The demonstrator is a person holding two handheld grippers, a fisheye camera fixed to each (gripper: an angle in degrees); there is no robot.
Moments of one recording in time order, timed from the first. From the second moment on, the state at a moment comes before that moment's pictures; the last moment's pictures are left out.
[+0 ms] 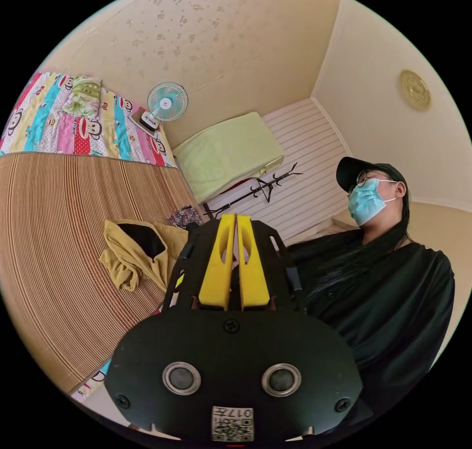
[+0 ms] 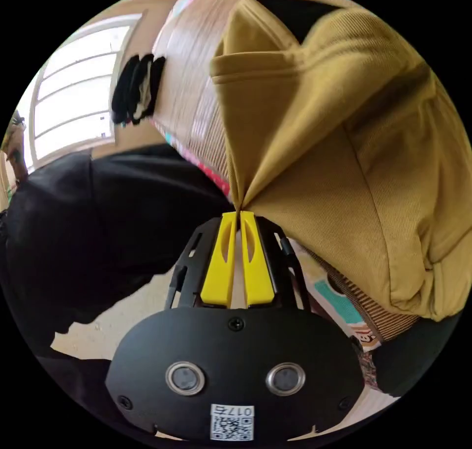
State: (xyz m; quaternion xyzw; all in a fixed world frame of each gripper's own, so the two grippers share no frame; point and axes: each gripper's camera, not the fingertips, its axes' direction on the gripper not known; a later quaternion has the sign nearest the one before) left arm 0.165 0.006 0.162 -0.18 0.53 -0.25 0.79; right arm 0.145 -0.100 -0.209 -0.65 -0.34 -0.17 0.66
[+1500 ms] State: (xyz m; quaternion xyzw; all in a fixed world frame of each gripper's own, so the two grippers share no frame) left arm 0.158 -0.033 0.224 -0.24 0.55 -0.20 0.78; right arm 0.219 -0.287 -0.275 -0.18 0.17 0.10 0.96
